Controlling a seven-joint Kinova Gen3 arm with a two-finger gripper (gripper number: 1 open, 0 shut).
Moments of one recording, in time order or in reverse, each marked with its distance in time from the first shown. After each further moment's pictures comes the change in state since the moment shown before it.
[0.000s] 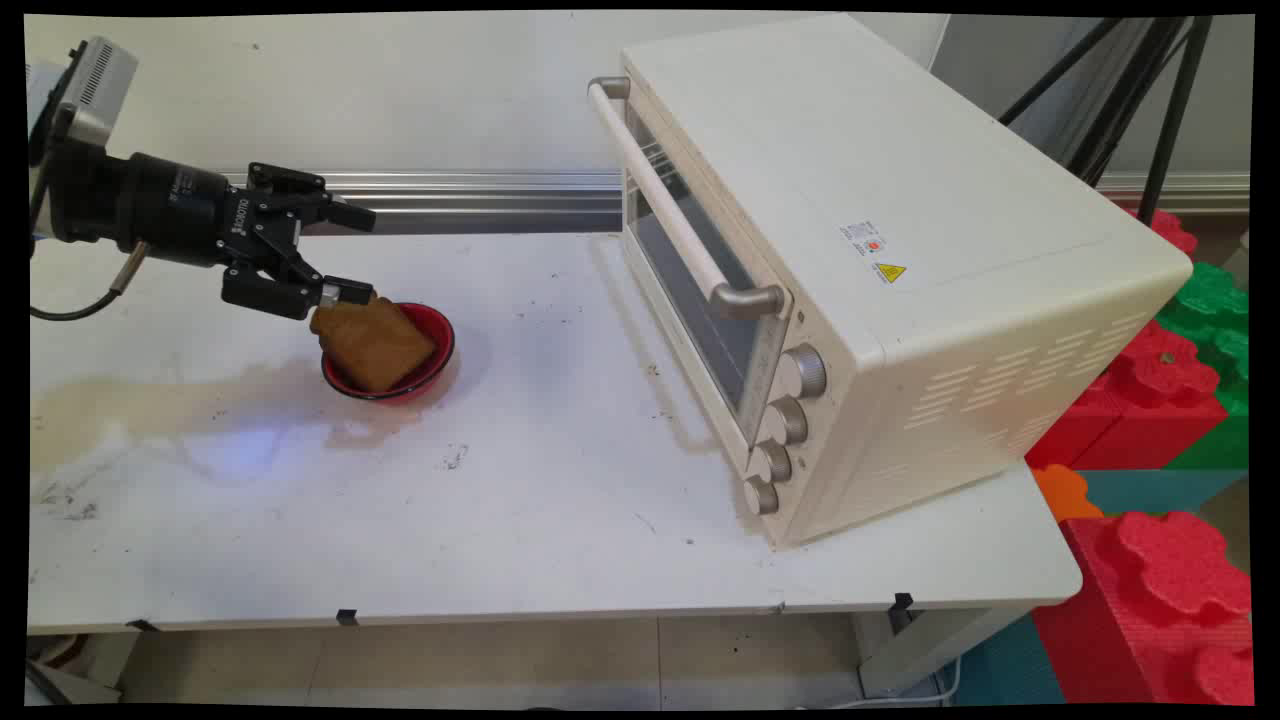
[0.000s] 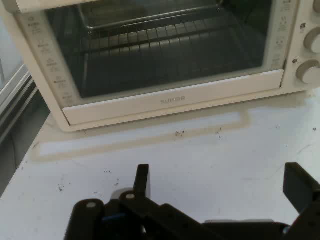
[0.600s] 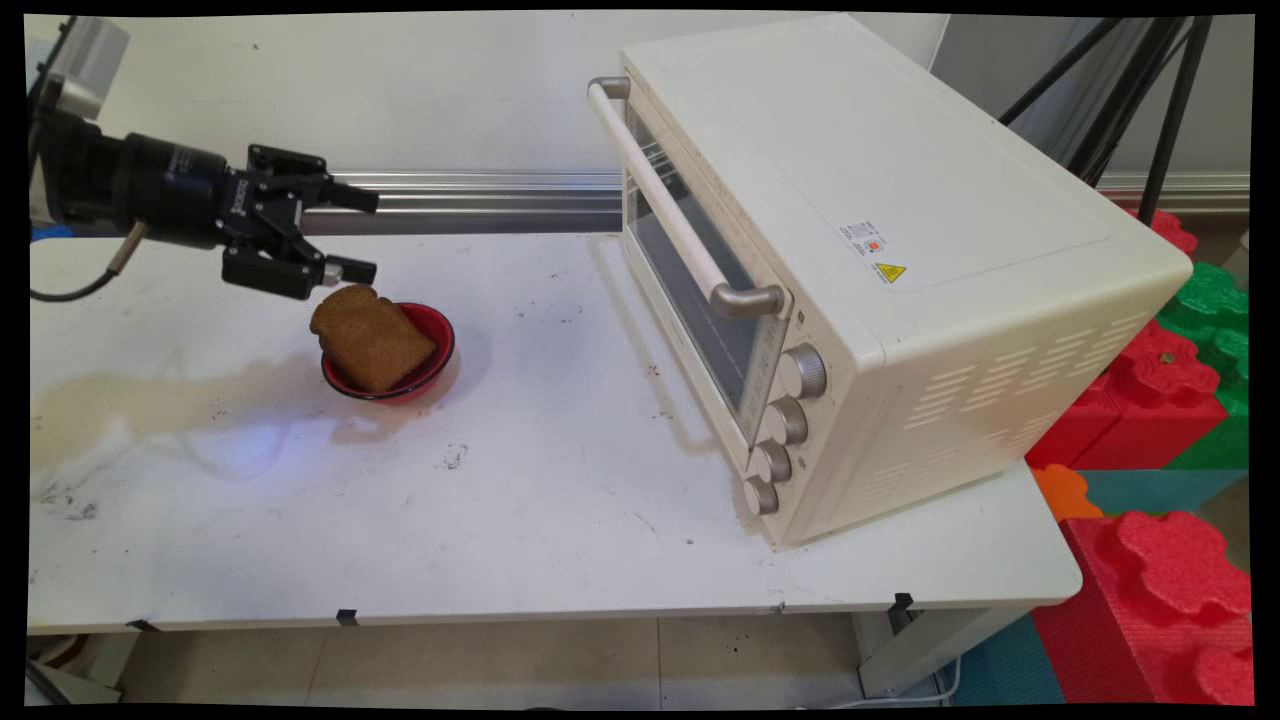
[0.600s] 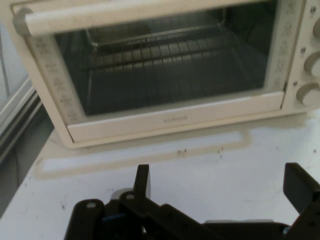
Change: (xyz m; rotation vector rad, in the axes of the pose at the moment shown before) arm 0.012 -0.002 -0.002 0.004 0.035 -0.017
